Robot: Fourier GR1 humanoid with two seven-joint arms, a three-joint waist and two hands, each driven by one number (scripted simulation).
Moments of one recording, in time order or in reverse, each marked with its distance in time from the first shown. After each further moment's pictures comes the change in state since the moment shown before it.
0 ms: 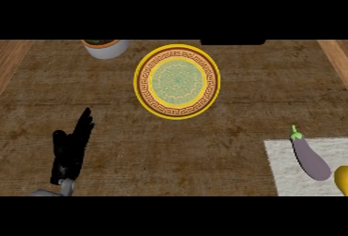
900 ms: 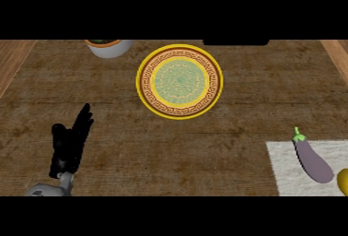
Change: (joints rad) left arm -0.027 -0.039 0.075 0.031 -0.051 -0.076 0.021; right arm -0.157 -0.030 0.125 0.013 0.259 0.253 0.327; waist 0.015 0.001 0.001
